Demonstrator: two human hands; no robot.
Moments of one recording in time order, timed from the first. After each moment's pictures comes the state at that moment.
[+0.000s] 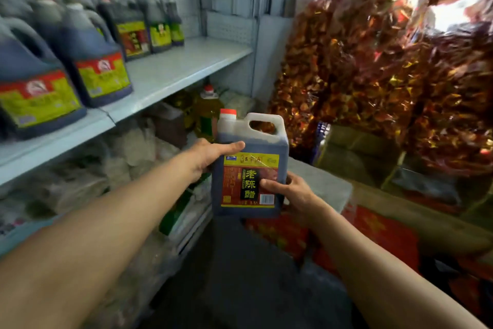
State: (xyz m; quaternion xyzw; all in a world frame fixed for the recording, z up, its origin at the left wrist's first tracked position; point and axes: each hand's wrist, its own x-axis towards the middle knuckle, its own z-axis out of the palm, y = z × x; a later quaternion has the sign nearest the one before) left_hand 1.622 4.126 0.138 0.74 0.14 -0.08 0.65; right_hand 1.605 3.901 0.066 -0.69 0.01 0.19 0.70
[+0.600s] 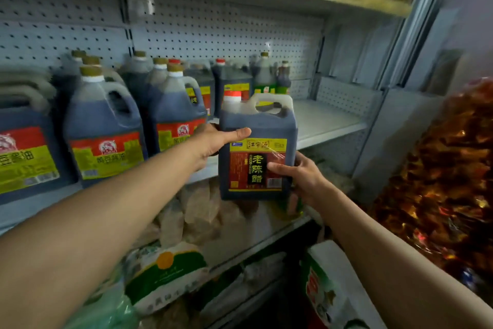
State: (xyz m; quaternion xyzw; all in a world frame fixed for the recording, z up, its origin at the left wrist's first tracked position) left_hand 1.813 4.287 0.226 0.73 0.24 0.19 0.61; right_hand 1.934 4.089 0.160 -0.64 -0.25 0.26 0.68
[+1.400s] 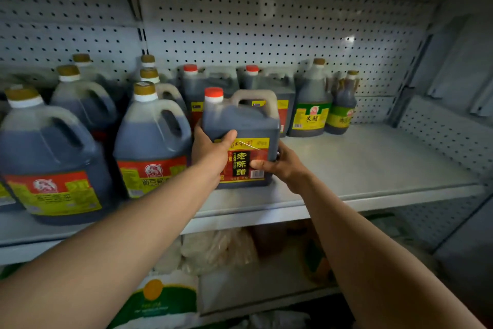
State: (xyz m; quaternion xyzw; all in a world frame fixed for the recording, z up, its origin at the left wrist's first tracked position) left_hand 1.987 4.363 0.205 0.57 0.44 0.49 0.49; right_hand 2.166 4.299 0.147 -0.59 -0.45 0.34 0.58
